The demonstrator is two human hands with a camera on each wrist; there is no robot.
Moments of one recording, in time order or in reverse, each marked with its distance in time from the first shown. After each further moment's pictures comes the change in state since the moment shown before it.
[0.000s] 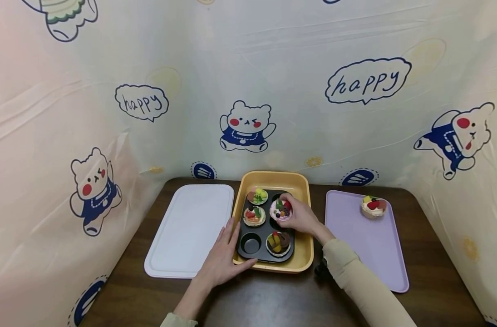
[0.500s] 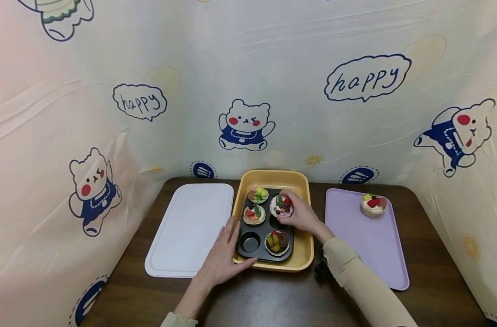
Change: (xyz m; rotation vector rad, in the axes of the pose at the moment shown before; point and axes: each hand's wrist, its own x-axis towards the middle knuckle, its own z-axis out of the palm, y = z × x) left_hand 0.001 -0.001 0.001 0.002 -0.004 0.000; right_hand 0.007 0.033 0.010 0.079 0.071 -0.111
